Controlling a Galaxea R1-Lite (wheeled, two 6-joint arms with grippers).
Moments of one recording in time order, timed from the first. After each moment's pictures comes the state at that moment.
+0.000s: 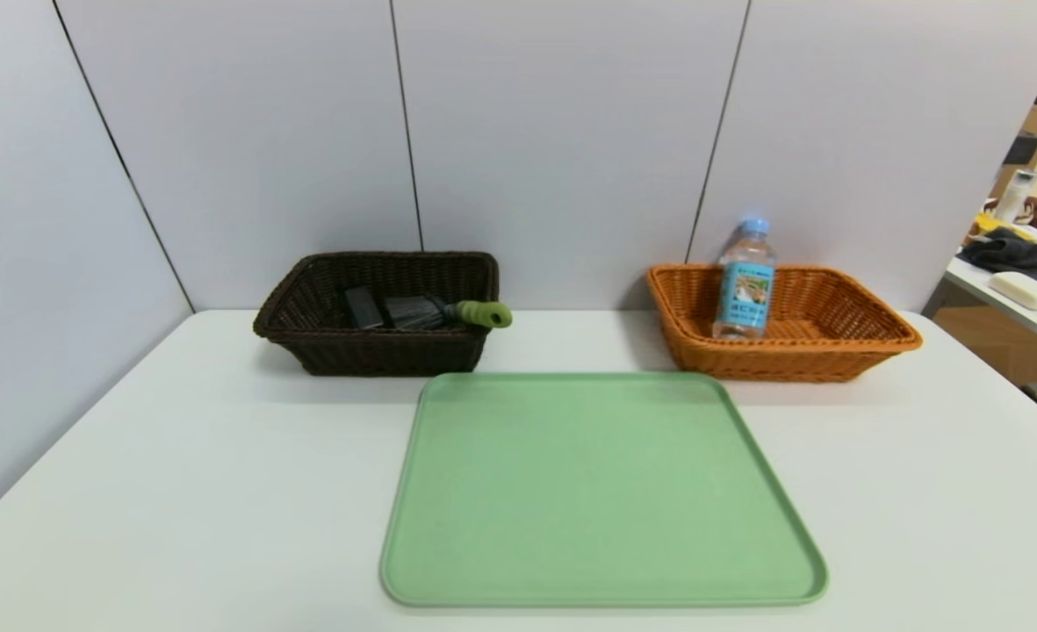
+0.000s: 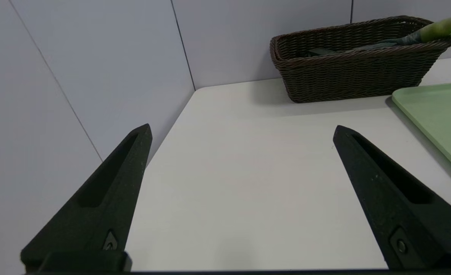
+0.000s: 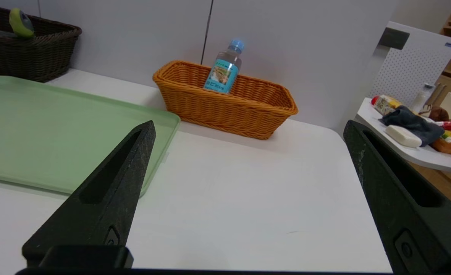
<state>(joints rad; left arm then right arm) 0.00 0.00 -0.10 -0.12 0.12 0.19 0.00 0.00 -0.09 -0.15 0.06 -0.22</state>
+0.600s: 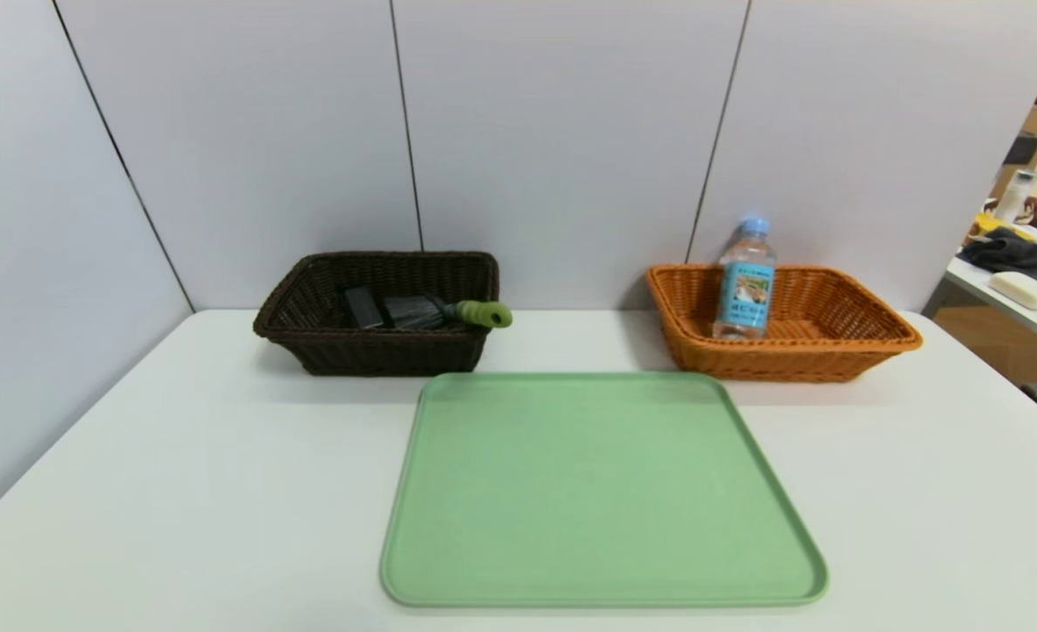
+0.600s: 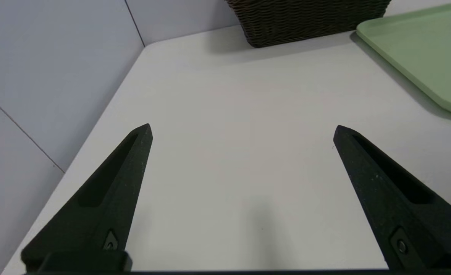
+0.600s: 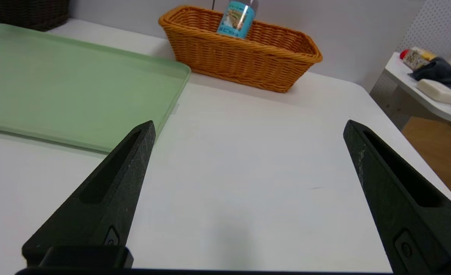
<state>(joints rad) 0.00 0.00 0.00 -0.06 -0.01 0.17 0.00 0.00 0.00 -0.09 0.07 -0.20</state>
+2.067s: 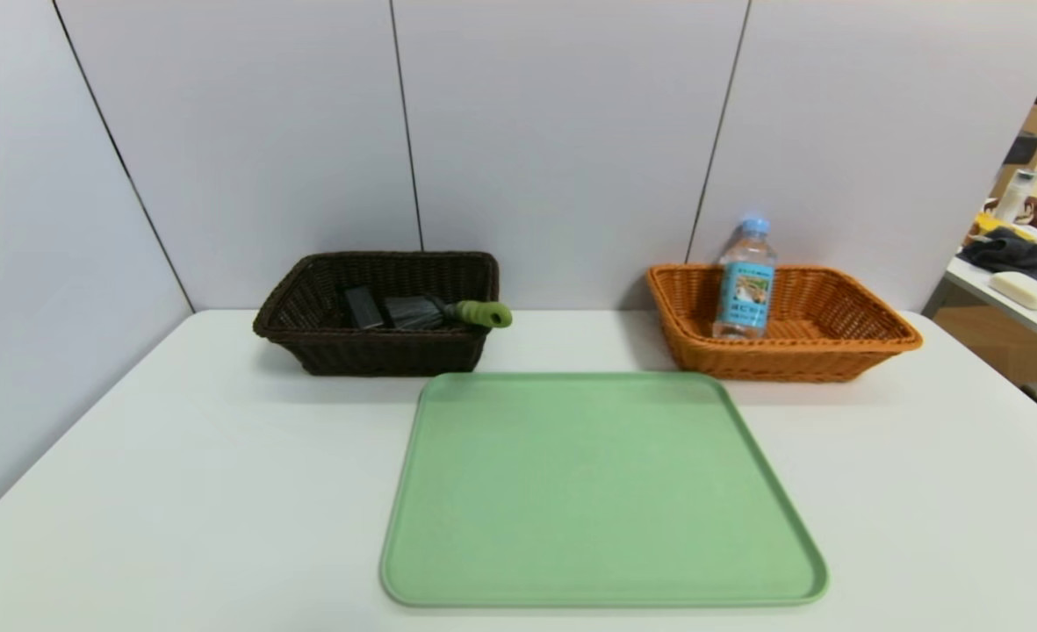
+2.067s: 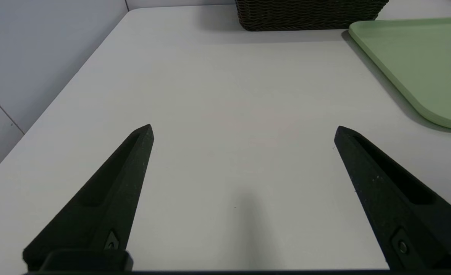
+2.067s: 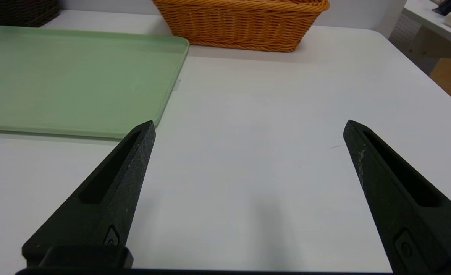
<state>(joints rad) 0.00 0.00 0.00 0.00 0.00 0.01 0.00 0.00 0.00 0.00 0.03 -0.06</state>
